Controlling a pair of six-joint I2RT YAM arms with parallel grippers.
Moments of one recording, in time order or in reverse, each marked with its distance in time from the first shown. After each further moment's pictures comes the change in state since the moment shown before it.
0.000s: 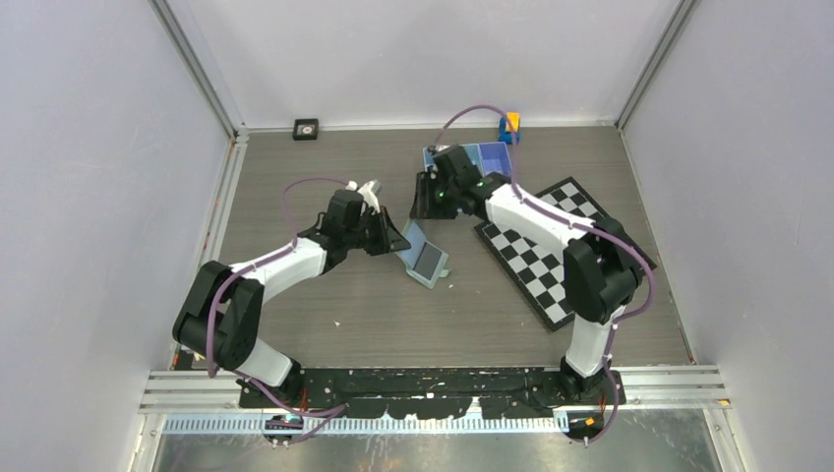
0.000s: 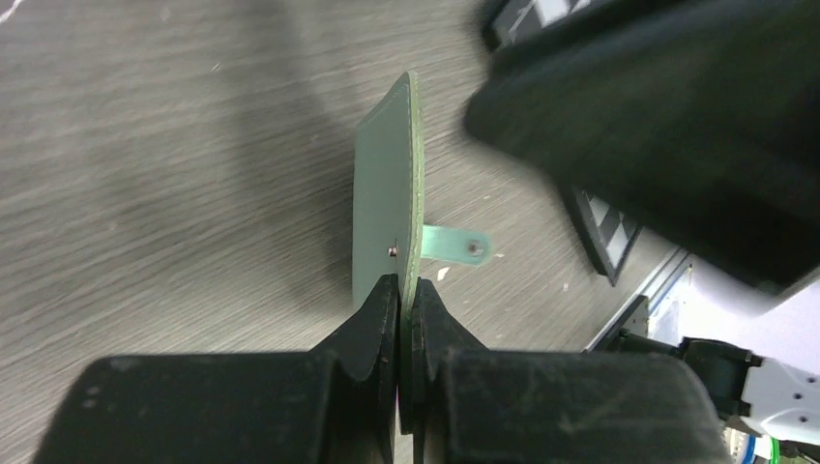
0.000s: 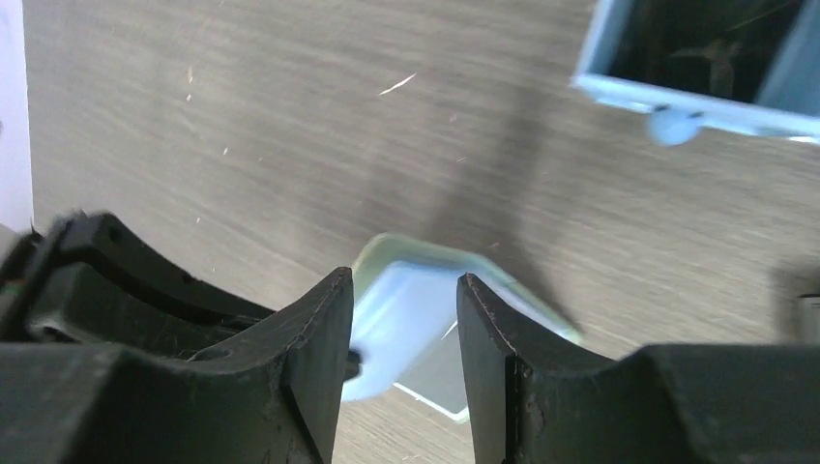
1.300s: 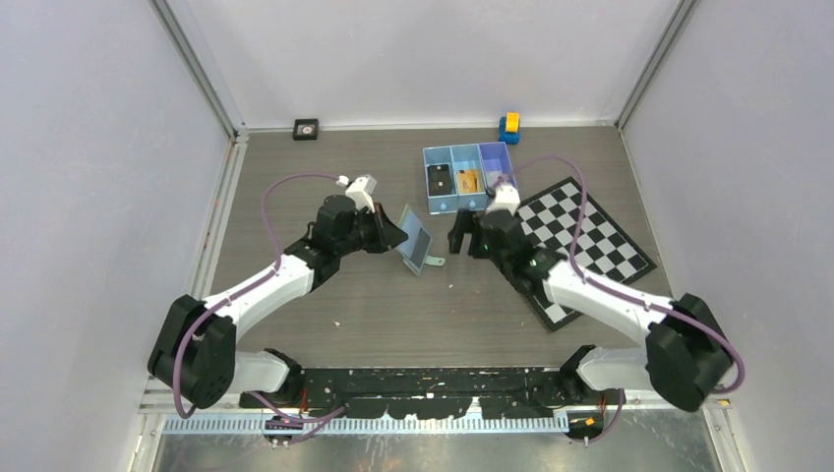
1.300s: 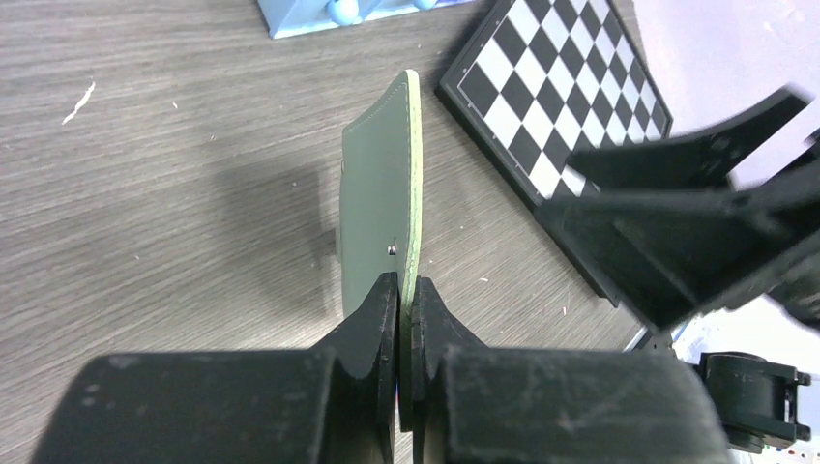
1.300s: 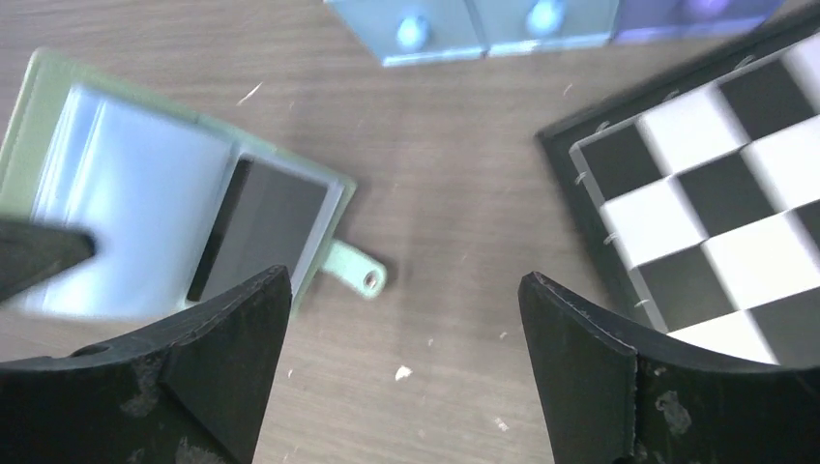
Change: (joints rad) left arm -0.066 -0.188 -0.033 0.023 -0.143 0.058; right arm 0.122 -0.627 -0.828 0.458 0.423 0.053
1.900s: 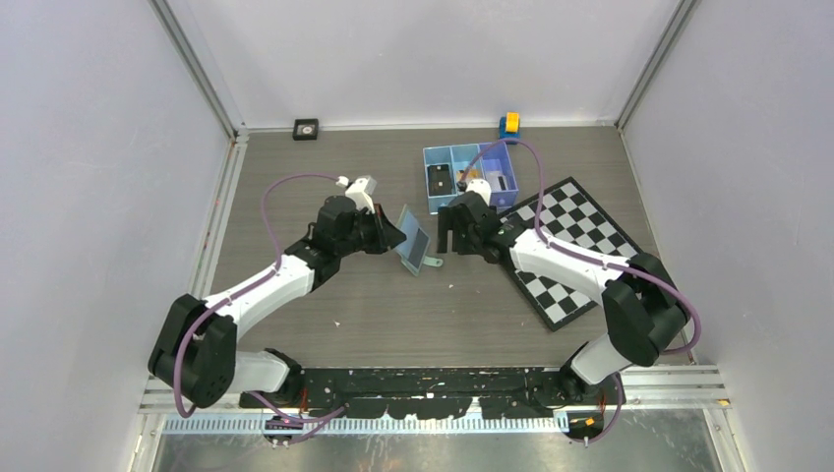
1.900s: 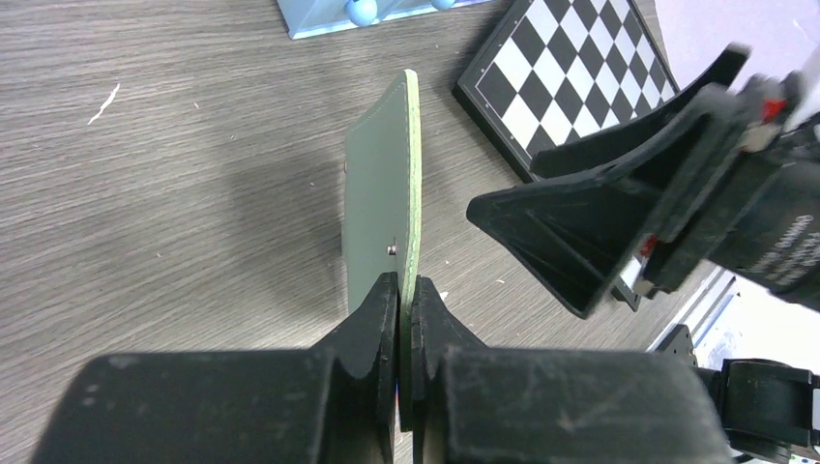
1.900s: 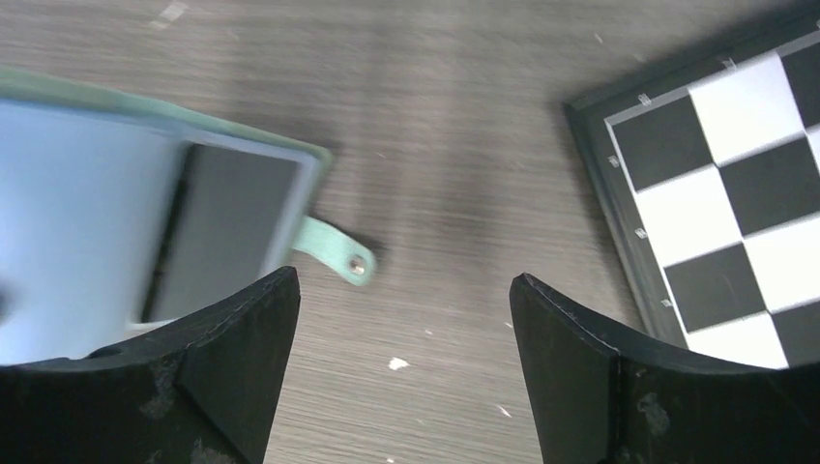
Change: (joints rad) left arm 0.000 -0.010 -0.003 -0.004 -0.025 0.024; right arm 0.015 0.303 0.336 -0.345 0.016 -0.024
